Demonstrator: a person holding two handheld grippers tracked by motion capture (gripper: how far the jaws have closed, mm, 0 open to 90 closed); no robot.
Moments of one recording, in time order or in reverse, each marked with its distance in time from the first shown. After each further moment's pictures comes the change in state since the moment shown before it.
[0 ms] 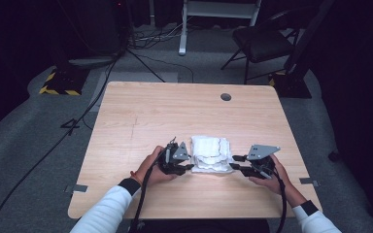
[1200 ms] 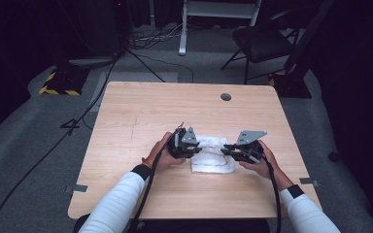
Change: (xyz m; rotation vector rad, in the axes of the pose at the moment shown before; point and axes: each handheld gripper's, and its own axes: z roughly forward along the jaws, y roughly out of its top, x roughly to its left) left arm 0.026 0.030 0.026 -0.011 0.010 0.015; right arm -0.024 0.026 0.035 0.020 0.029 -0.023
